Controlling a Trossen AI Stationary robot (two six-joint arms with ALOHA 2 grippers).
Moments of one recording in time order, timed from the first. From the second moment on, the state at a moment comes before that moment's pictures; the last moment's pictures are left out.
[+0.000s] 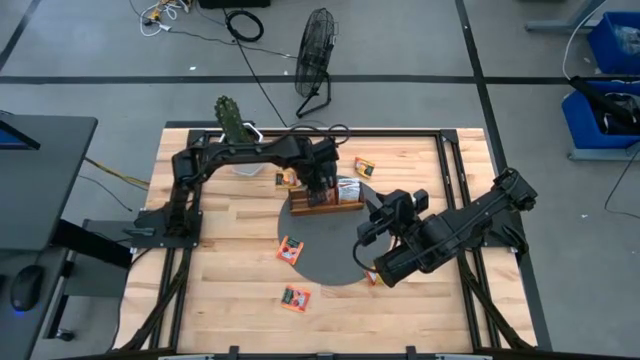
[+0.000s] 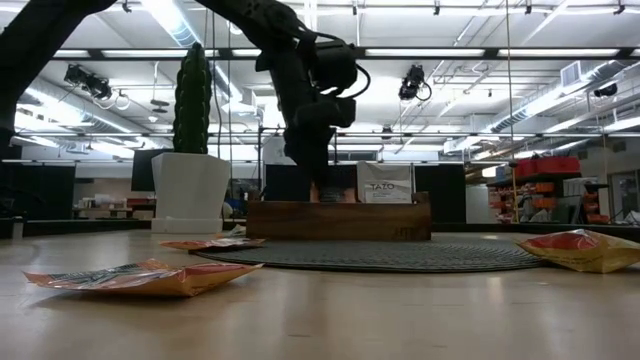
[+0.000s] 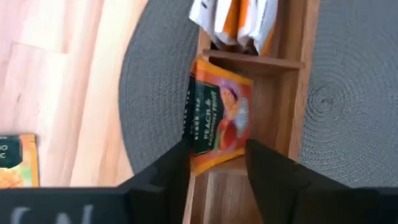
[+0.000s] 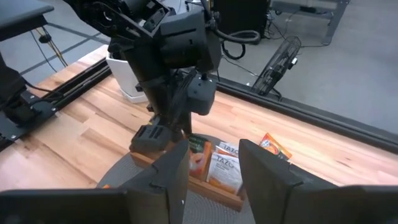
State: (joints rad) left arm 0.30 2.03 1.64 -0.81 0.07 0.06; right arm 0.53 1.69 1.78 -1.57 1.08 1.53
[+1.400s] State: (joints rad) left arm 0.10 1.19 1.09 -0.25 -0.03 -0.31; right arm 0.40 1.66 1.78 -1.28 0.97 0.73
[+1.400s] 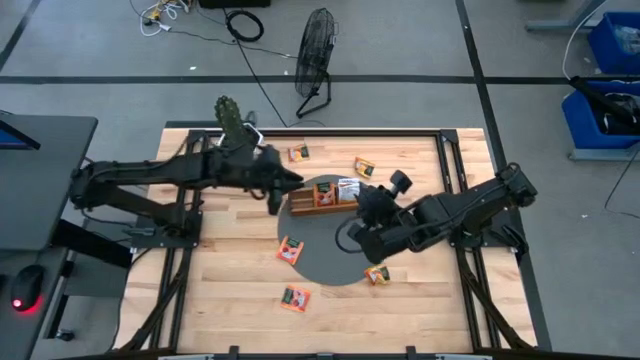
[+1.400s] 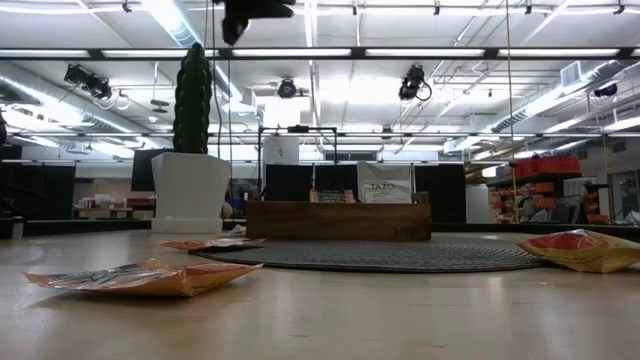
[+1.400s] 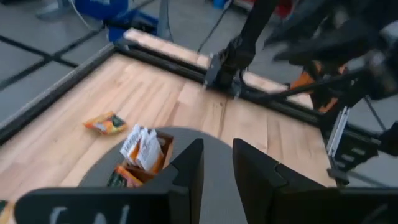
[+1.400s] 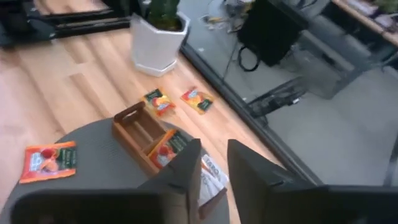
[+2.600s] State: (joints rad) left arm 0.10 0.83 0.92 -0.35 -0.04 -0.24; right arm 0.06 1.67 0.99 -0.01 -0.08 1.08
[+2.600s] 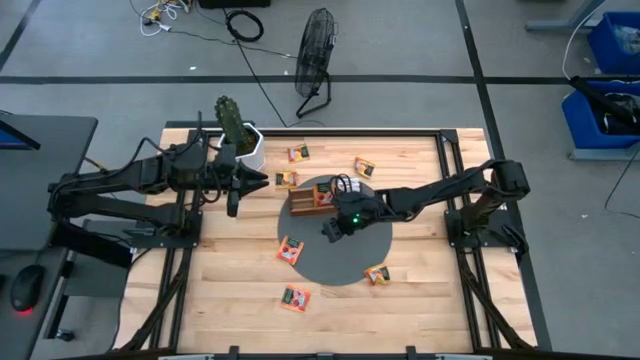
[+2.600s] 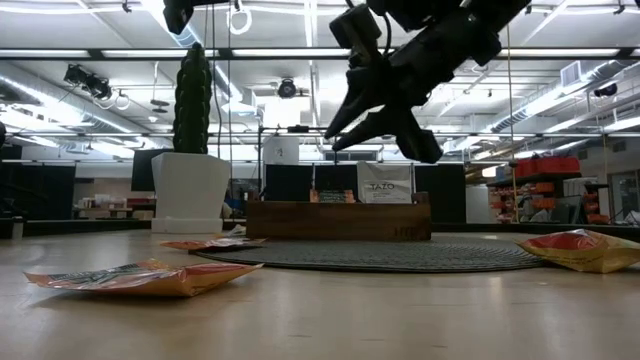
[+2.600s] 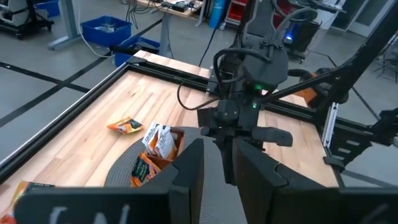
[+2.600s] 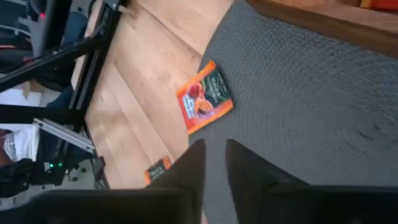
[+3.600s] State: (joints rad) left arm 0.13 0.83 0.92 -0.37 -0.05 -0.22; right arm 0.08 2.09 1.37 -0.11 -0.04 1.26
